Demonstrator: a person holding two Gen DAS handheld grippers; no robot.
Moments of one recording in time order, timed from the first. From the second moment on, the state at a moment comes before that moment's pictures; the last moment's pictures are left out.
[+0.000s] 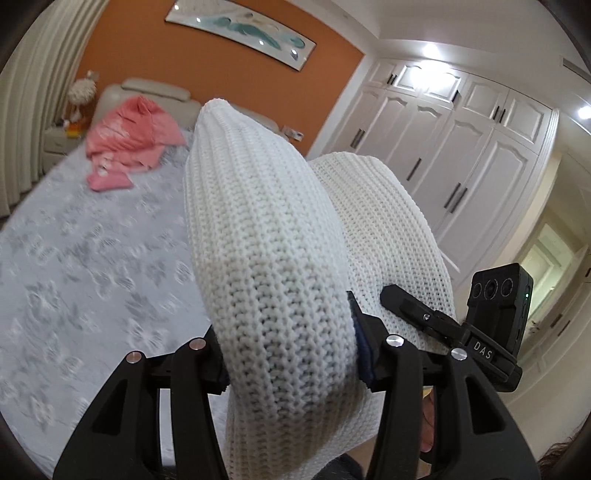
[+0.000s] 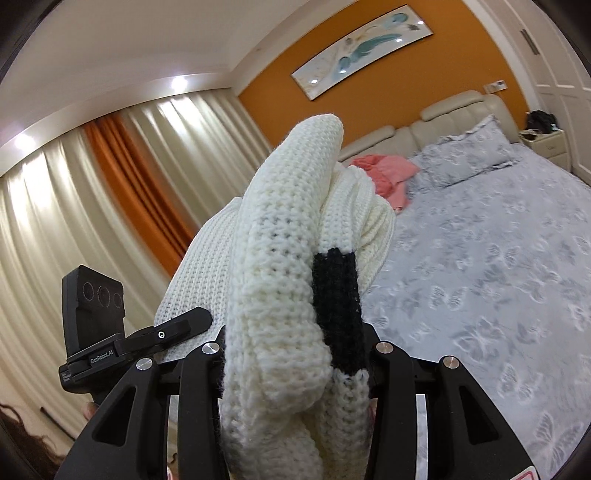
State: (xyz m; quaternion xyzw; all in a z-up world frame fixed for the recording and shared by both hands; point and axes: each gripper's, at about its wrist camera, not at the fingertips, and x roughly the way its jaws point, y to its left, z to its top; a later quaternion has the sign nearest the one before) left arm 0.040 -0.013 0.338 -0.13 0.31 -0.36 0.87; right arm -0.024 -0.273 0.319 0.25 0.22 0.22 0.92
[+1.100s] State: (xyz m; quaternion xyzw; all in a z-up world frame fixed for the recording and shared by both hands) left arm 0.164 0.086 -0.019 -0.14 0.48 -0.14 0.86; right arm 0.113 -0.197 -0.003 0.20 0.46 0.12 0.85
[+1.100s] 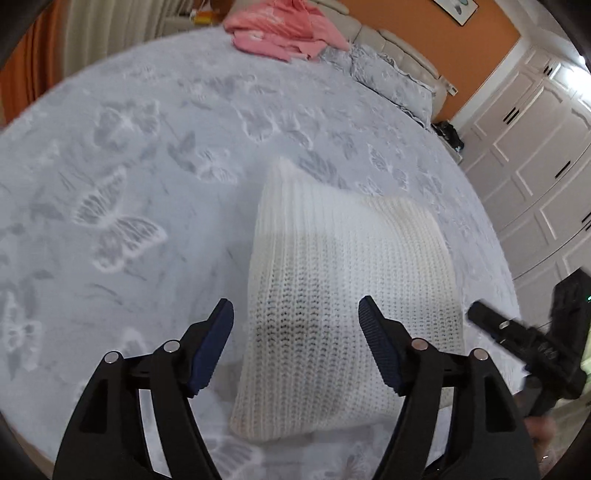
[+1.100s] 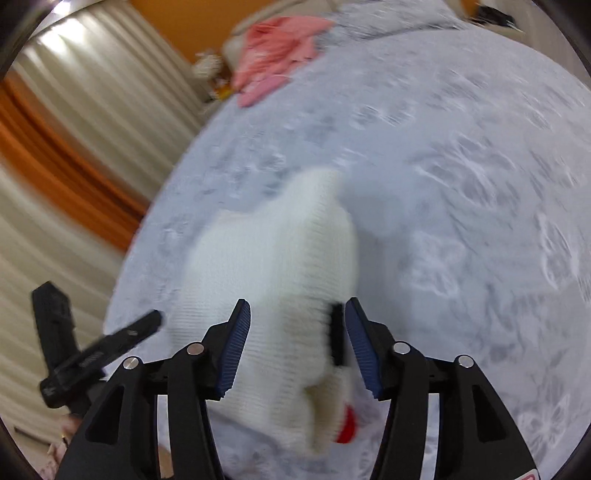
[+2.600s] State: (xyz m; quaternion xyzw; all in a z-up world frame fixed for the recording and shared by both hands) left arm 0.144 0.037 -0.046 0.02 0.56 -0.05 0.83; right arm 0.110 -0.174 -0.057 0.09 0.60 0.05 0.80
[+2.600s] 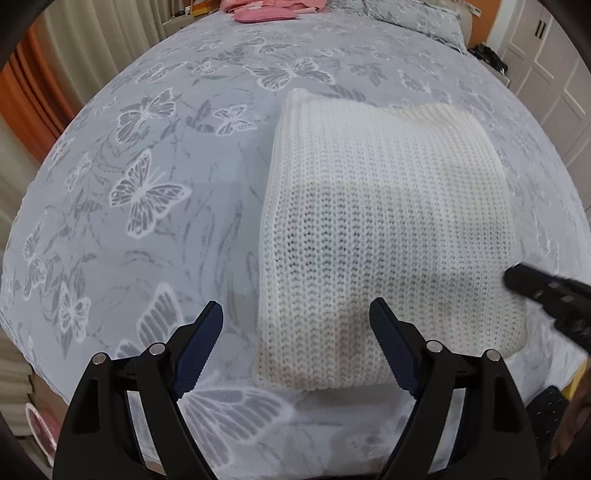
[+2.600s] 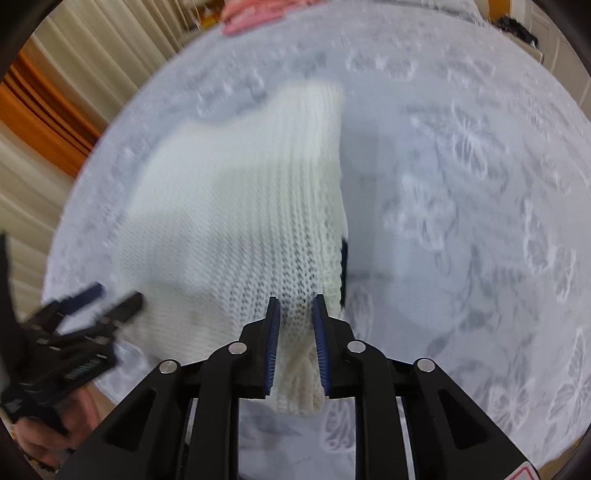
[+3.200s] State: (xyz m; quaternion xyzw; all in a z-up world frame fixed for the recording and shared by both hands) left arm 0.121 0.031 -0.028 0.06 0.55 -0.03 0.84; right arm 0.057 -0.183 -0.001 0.06 0.51 0.05 0.86
